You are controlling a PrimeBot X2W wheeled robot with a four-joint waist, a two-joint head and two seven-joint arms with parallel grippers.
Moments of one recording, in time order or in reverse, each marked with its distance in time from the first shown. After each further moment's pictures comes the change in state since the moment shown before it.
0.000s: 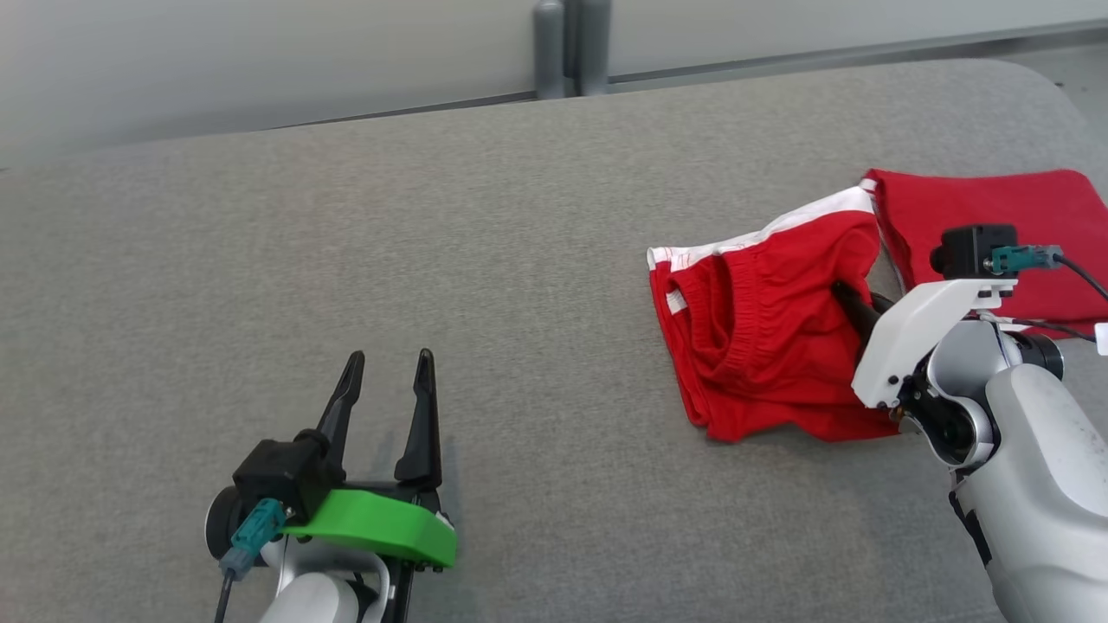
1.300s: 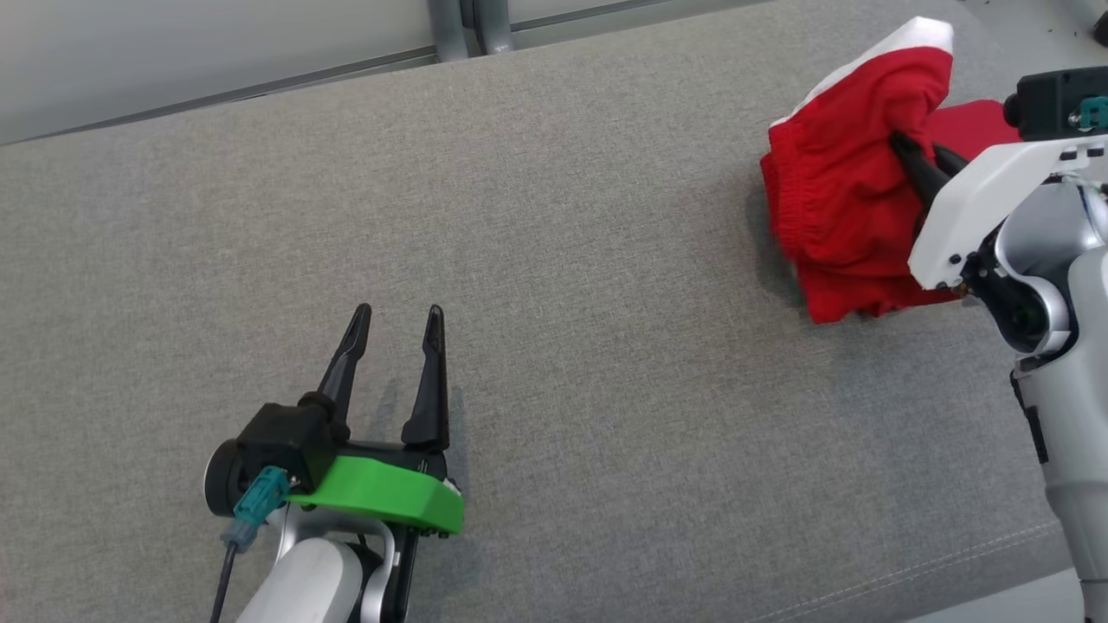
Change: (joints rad) left arm -0.080 0.009 -0.024 -0.024 0.025 0.002 0.007; right arm -0.144 -0.054 -0.059 -0.182 -0.094 0.000 0.116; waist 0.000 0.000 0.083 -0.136
